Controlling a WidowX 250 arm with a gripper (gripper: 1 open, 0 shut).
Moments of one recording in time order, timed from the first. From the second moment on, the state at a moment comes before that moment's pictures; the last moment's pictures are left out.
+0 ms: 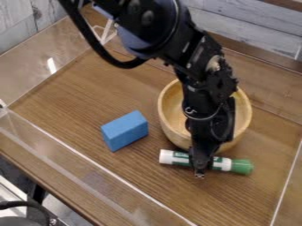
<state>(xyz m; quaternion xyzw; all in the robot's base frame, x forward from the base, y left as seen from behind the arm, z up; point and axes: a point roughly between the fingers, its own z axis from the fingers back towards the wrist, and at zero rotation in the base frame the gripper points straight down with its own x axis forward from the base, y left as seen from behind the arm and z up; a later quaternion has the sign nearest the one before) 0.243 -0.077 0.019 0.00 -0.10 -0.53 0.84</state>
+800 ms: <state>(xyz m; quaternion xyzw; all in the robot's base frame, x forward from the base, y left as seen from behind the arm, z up) 0.248 -0.077 0.019 0.01 -0.10 -0.53 0.84</state>
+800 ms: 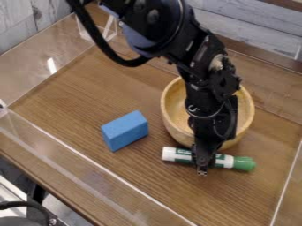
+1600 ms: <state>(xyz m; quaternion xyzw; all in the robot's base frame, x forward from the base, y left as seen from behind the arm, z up) 0.252 -0.077 0.019 0.01 -0.10 -0.53 0.84</state>
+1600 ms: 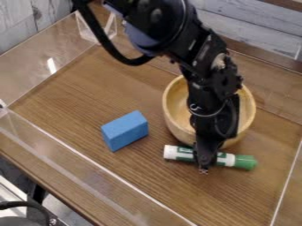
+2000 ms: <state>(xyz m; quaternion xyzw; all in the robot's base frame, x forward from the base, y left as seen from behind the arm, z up) 0.254 -0.077 0.019 0.01 -0.10 -0.54 0.84</state>
